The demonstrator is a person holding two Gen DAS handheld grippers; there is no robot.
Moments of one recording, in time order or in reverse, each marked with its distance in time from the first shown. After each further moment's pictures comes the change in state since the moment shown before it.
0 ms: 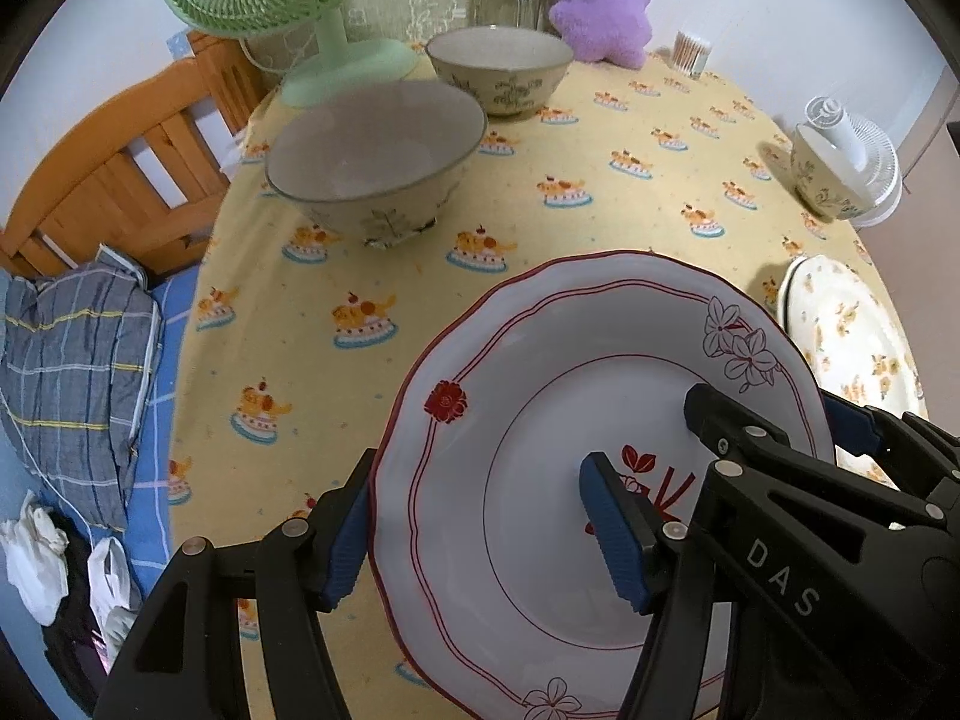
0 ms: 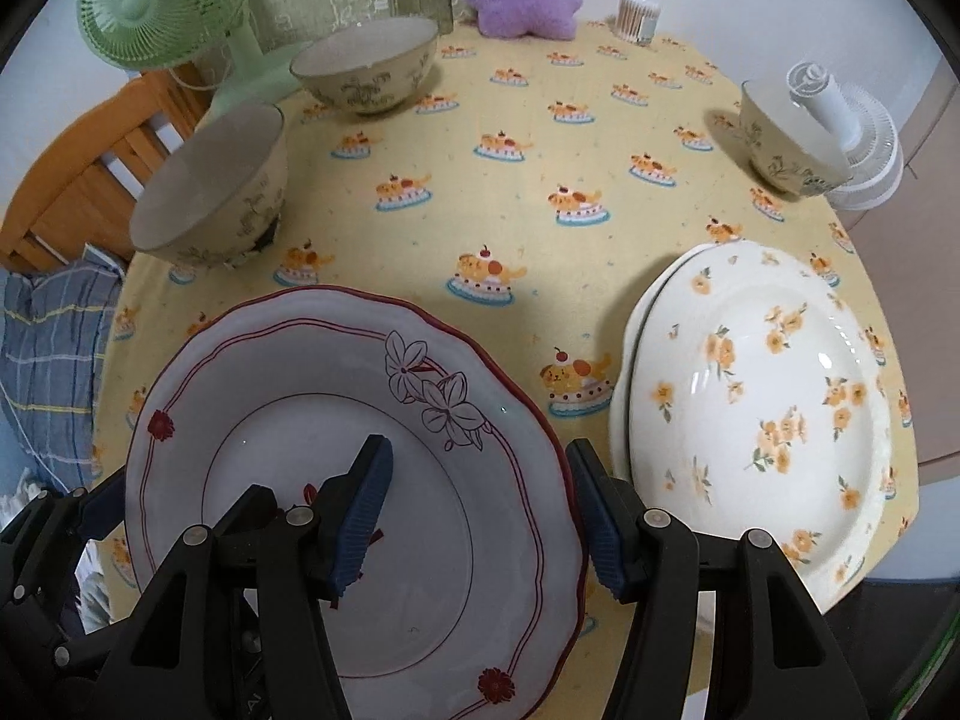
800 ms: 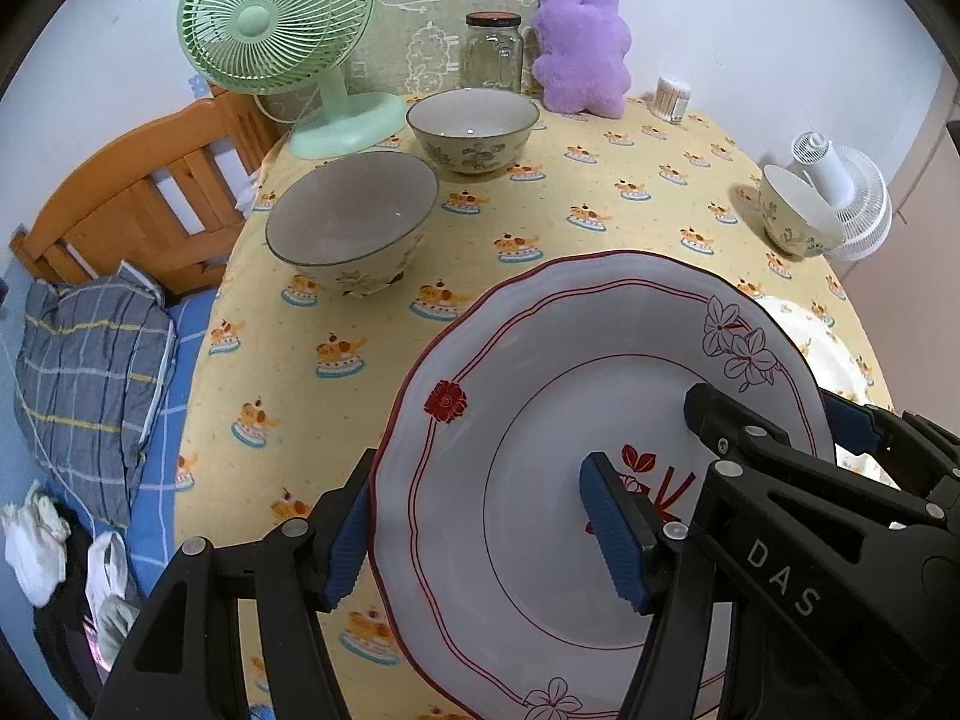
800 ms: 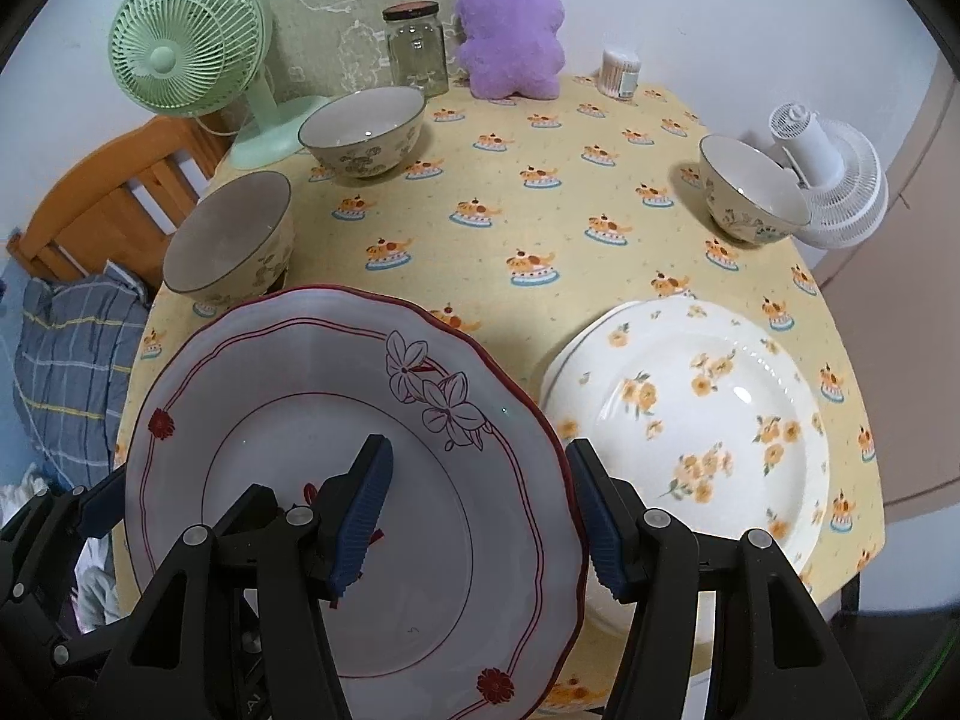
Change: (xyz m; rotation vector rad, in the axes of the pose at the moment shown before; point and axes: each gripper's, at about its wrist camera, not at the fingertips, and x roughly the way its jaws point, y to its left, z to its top) left arm -0.038 -0.048 0.002 -0.047 -0.087 0.032; right arm -0.046 -0.037 0.003 -0.042 -0.095 0.027
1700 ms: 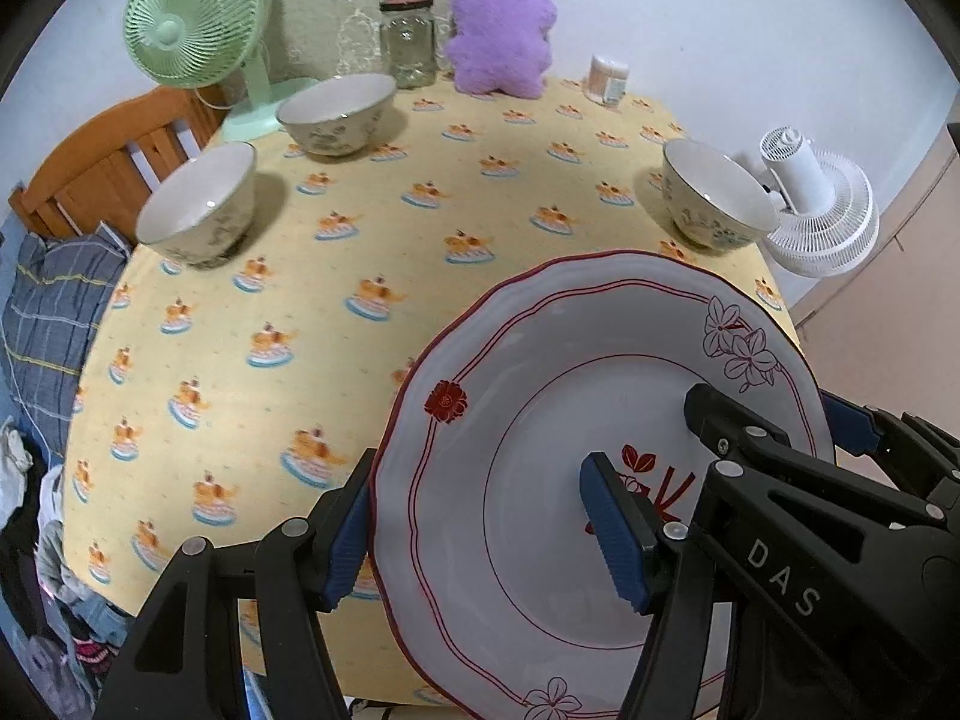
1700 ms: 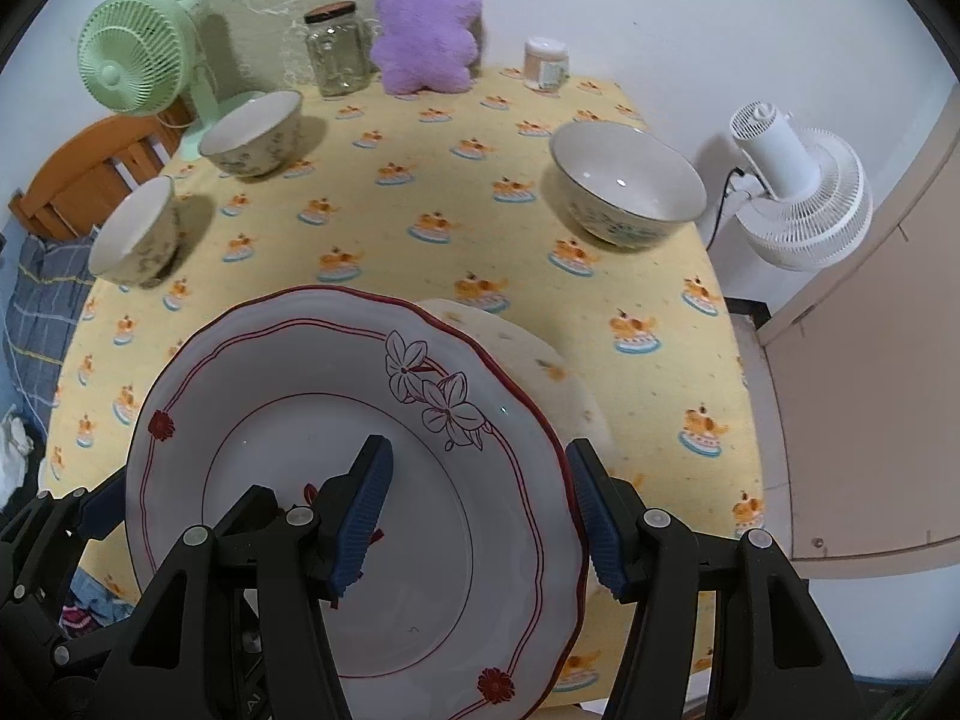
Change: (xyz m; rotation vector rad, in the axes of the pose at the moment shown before) left arm 0.013 -0.156 0.000 -0.103 0.034 -0.016; right arm -0.001 -0.159 0.010 -0.101 0.033 -0.010
